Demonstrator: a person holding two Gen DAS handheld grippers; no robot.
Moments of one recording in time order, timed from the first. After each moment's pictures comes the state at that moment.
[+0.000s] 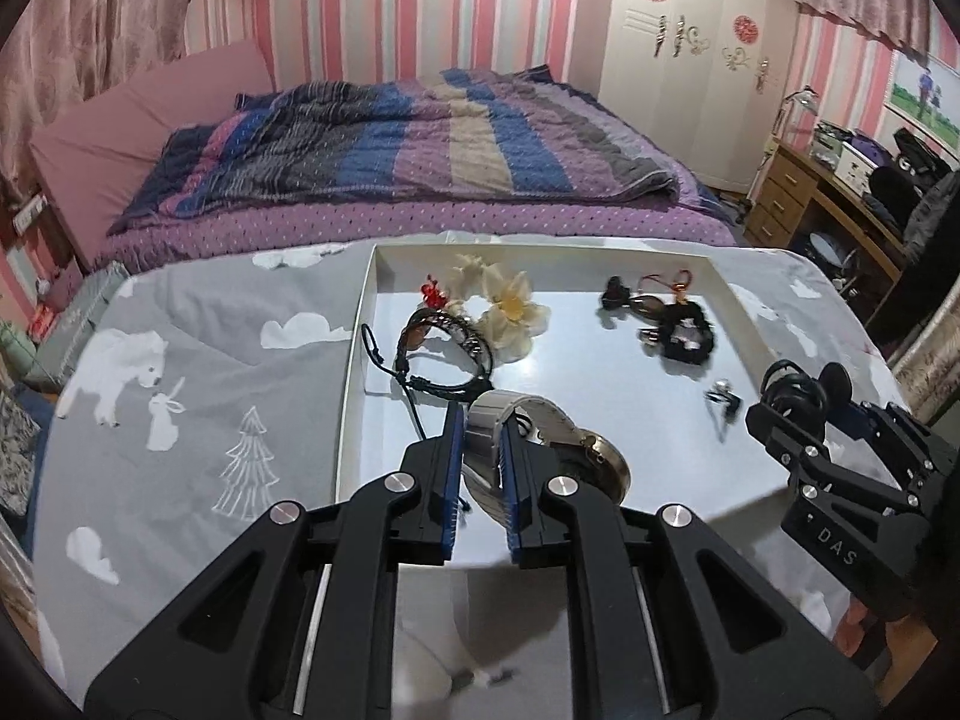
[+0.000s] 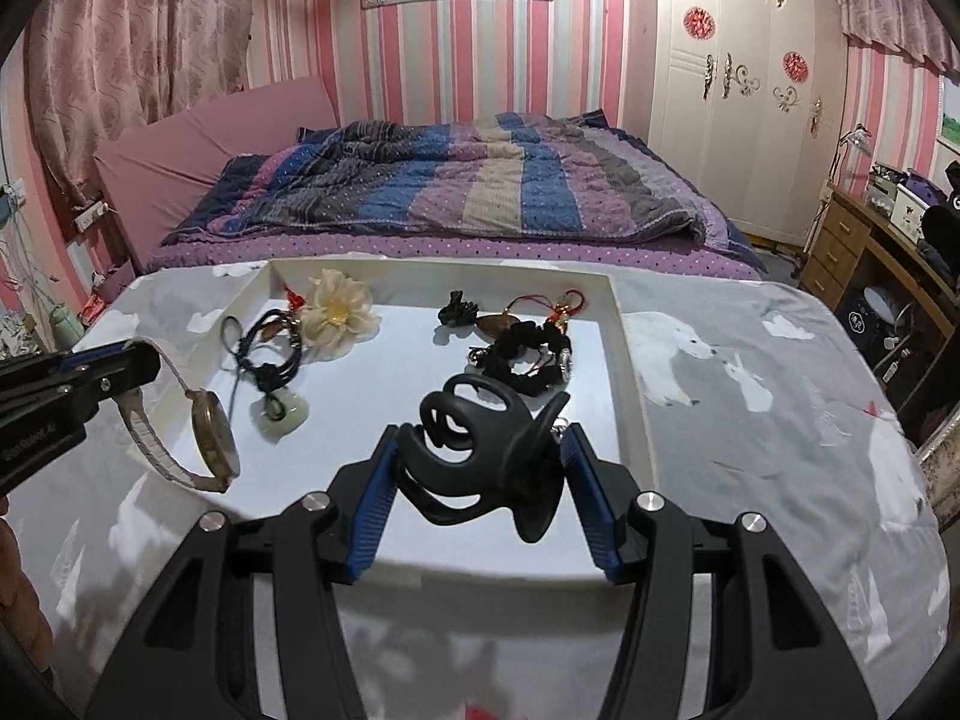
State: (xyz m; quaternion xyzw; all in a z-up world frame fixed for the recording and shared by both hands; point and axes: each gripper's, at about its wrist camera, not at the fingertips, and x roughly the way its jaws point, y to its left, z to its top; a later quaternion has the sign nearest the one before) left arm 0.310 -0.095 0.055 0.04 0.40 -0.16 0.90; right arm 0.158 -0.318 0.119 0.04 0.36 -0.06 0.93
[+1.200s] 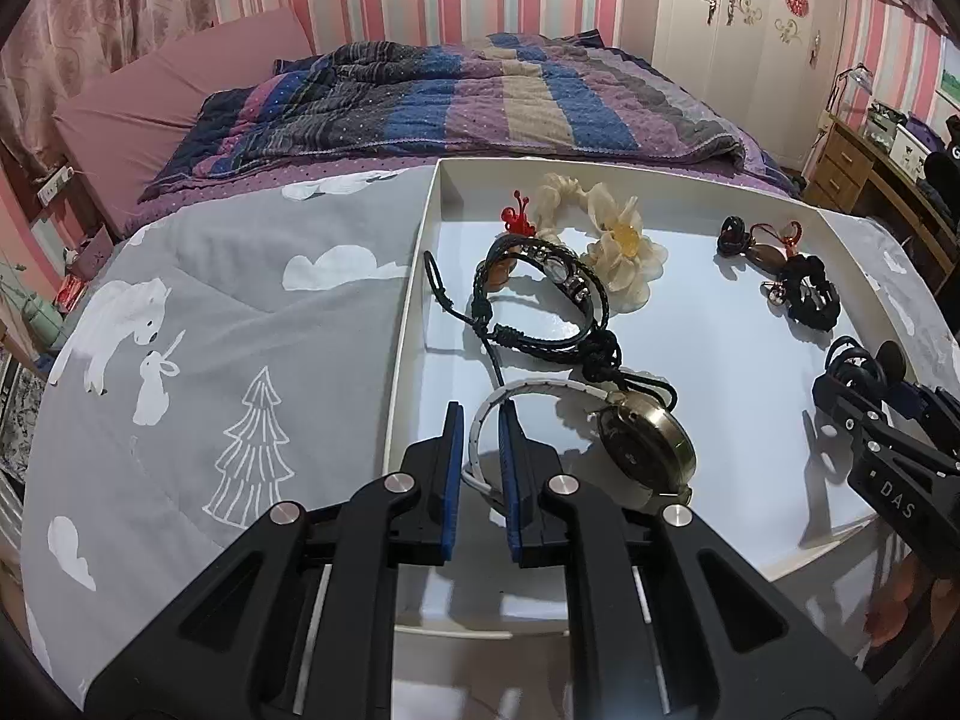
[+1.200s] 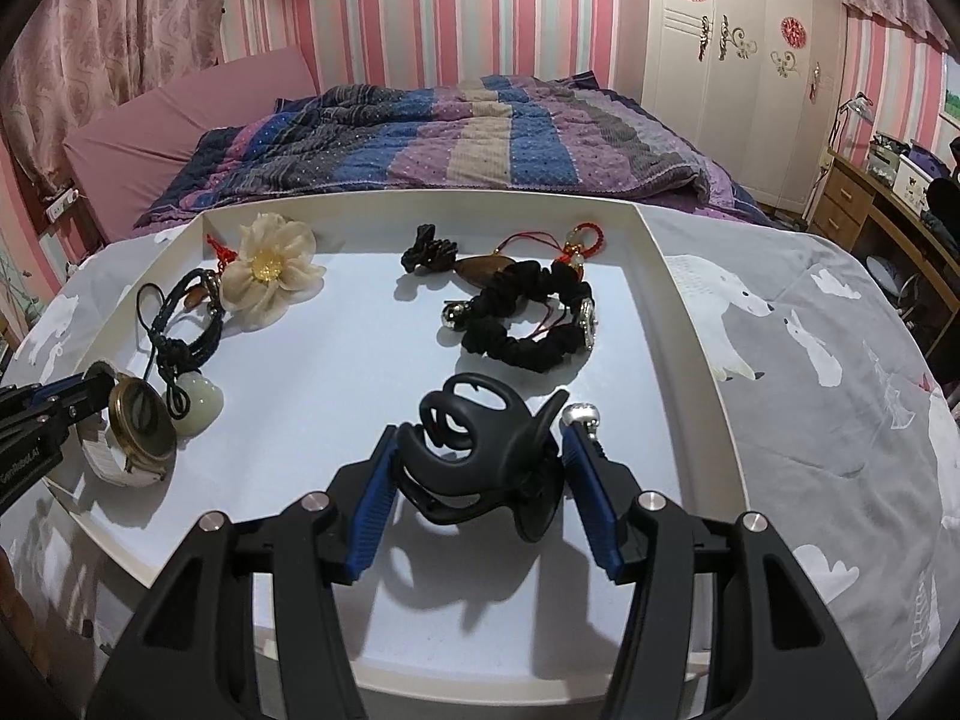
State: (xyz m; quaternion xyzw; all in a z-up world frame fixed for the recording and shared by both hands) left arm 0.347 -0.081 -0.006 0.07 0.43 -0.10 0.89; right arm 0.203 -0.325 0.056 0.05 0.39 -0.08 0.92
